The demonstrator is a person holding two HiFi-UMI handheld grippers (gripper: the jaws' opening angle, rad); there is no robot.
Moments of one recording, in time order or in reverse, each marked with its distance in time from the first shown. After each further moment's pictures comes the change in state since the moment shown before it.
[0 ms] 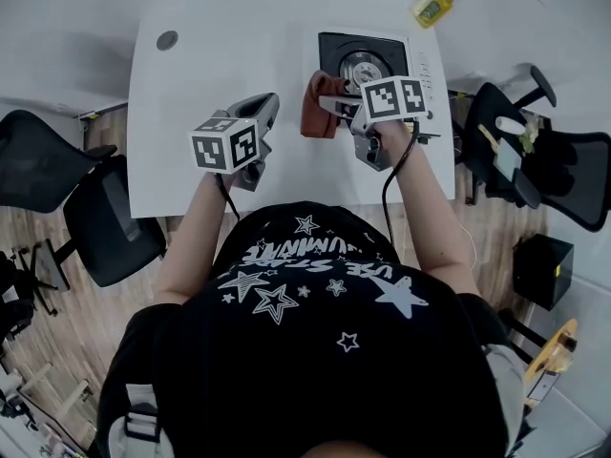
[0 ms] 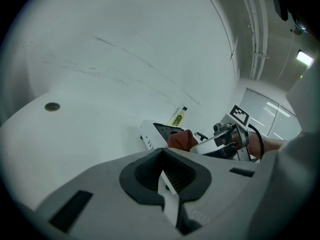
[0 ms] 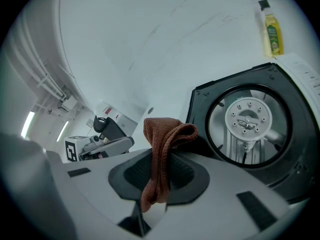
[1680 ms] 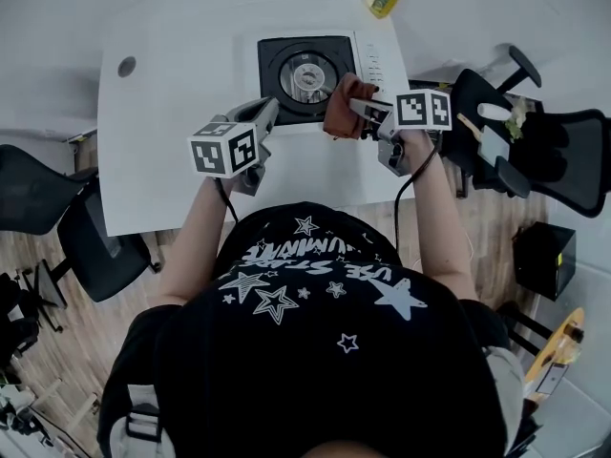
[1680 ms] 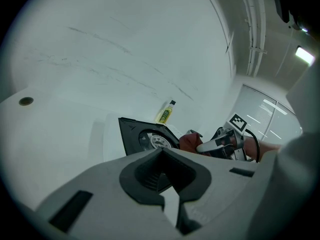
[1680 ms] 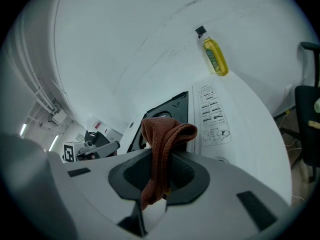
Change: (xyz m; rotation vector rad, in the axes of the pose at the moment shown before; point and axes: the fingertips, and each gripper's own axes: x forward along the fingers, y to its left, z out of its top) left arm 0.088 -0.092 -0.007 0.021 0.030 -0.043; right arm -0.143 -0.135 -0.008 0.106 -0.139 -0.100
